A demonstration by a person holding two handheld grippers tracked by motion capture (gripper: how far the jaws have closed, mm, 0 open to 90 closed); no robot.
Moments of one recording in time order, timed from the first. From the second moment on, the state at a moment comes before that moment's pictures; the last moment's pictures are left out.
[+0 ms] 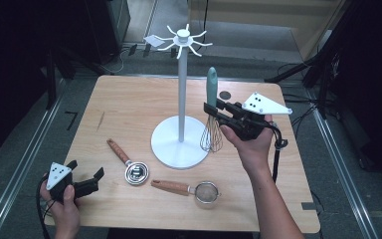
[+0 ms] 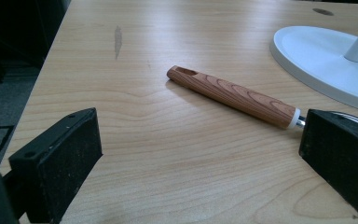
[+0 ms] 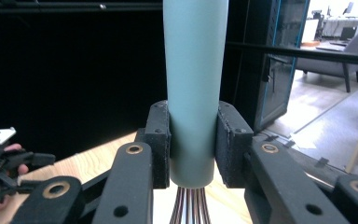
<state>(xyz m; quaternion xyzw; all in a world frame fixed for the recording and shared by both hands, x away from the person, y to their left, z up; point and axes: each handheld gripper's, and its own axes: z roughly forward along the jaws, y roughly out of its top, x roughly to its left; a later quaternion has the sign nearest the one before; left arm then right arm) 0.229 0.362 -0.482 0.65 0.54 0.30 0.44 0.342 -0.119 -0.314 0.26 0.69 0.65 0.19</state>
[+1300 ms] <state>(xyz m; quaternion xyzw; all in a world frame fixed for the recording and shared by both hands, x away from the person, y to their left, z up) 0.229 0.363 -0.482 0.64 0.55 0.30 0.45 0.340 -0.097 -0.281 0.24 0.66 0.69 0.17</state>
